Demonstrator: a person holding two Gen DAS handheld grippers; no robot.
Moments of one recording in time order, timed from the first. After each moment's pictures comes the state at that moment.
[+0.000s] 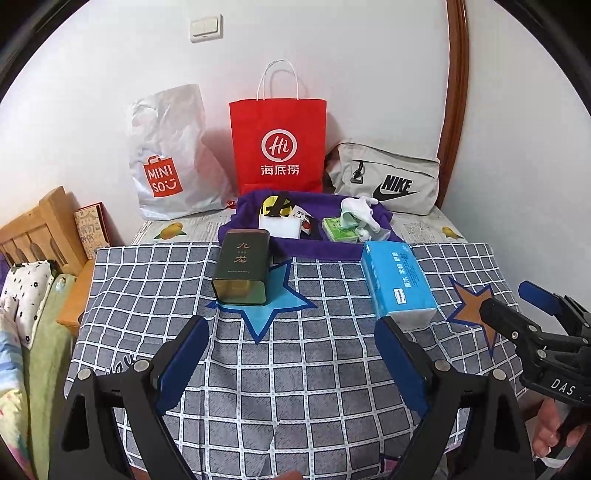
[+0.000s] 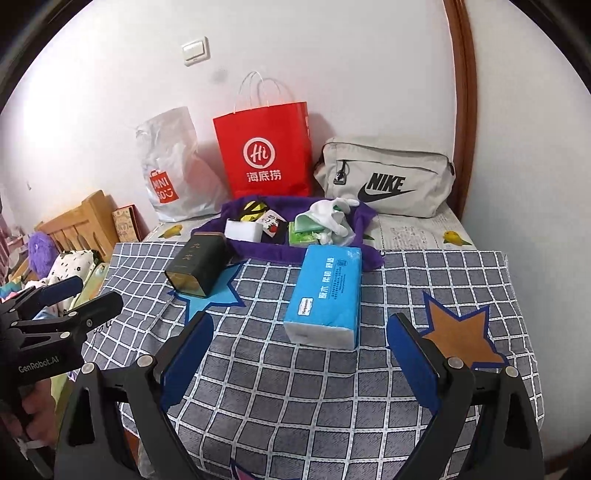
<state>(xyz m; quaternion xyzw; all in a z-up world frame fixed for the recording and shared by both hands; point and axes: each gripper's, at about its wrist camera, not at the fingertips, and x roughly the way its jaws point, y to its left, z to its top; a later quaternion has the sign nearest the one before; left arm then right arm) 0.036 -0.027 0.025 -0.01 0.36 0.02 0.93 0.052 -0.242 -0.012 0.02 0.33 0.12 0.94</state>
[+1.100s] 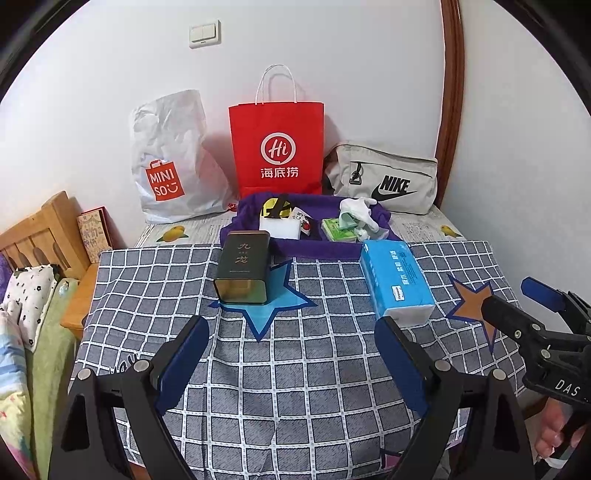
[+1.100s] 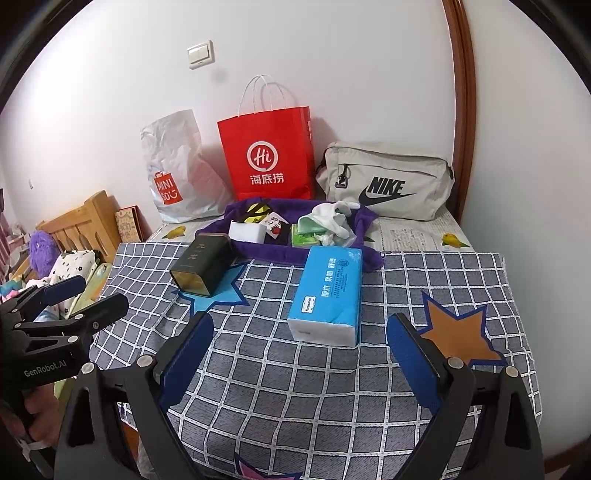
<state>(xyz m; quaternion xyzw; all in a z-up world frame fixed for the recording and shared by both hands) 0.030 -0.029 0.029 0.00 0.36 0.02 0.93 0.041 -0.240 -0.009 0.01 0.32 0.12 0.94</state>
